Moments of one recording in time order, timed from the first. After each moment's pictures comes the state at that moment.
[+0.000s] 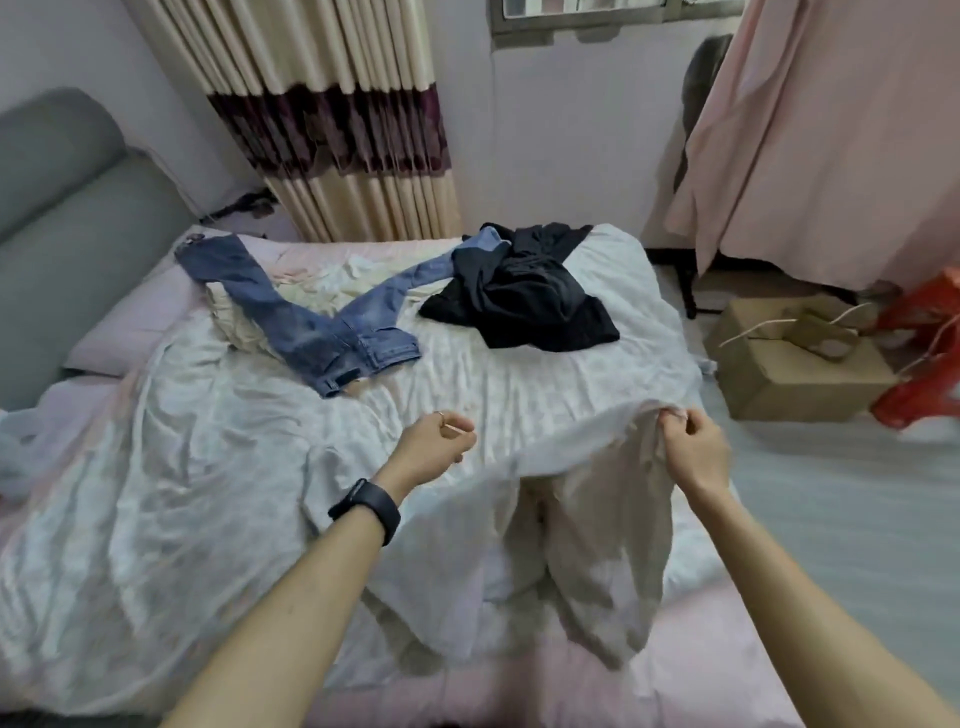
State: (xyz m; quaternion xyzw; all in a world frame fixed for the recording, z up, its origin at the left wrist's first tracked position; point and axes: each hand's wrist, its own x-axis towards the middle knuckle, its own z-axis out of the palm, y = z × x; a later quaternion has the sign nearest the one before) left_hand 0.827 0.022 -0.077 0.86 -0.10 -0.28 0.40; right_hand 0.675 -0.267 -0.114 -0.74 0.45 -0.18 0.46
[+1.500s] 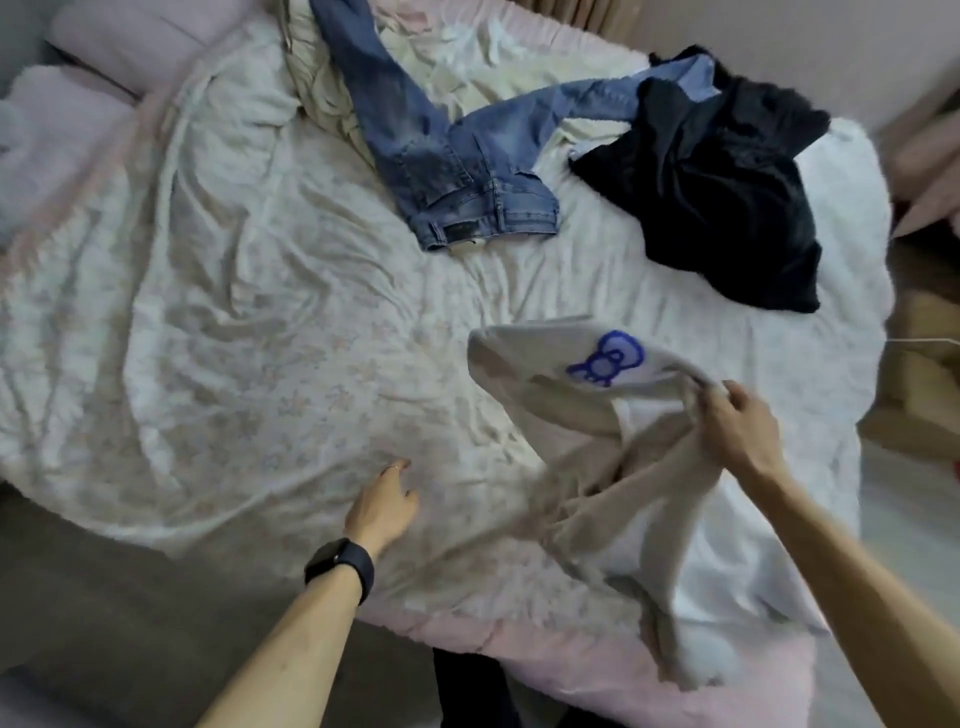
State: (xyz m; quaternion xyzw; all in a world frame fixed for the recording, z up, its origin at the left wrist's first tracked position) left_hand 0.878 0.286 -0.341 0.86 0.12 -0.40 0.29; right_hand 0.909 -0.121 -0.226 -0.88 0.36 0.07 0.30
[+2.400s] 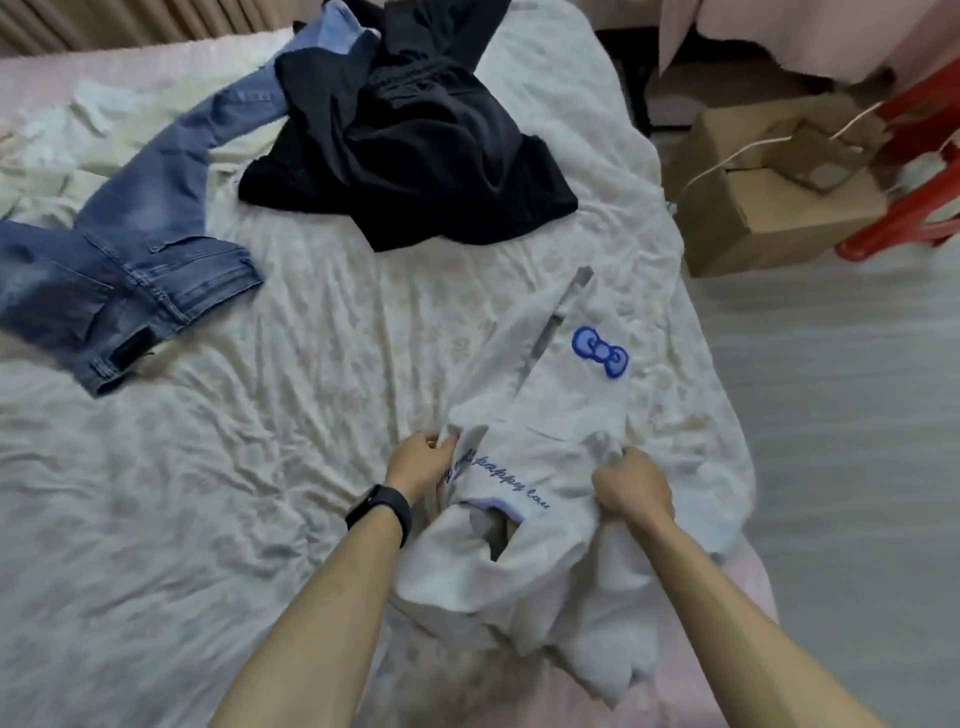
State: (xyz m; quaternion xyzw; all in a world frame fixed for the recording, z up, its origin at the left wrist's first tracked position) left_hand 0.957 -0.122 -0.397 0.84 -0.02 -0.46 0.27; right_hand 0.779 -0.317 -0.353 -0.67 0.60 0.23 0.36
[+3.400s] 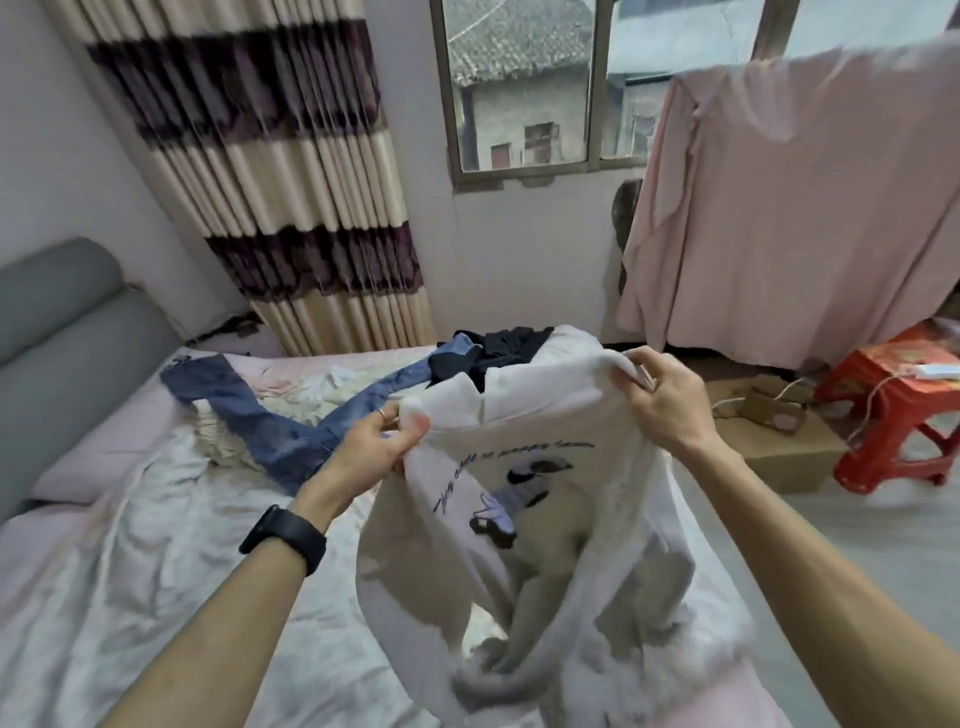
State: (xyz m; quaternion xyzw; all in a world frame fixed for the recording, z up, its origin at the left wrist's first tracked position) left_hand 0.846 0.038 0.049 0.79 -0.18 -0.19 0.55; right_hand 0.701 -0.281 0.044 -0.85 0.24 -0.29 0.35
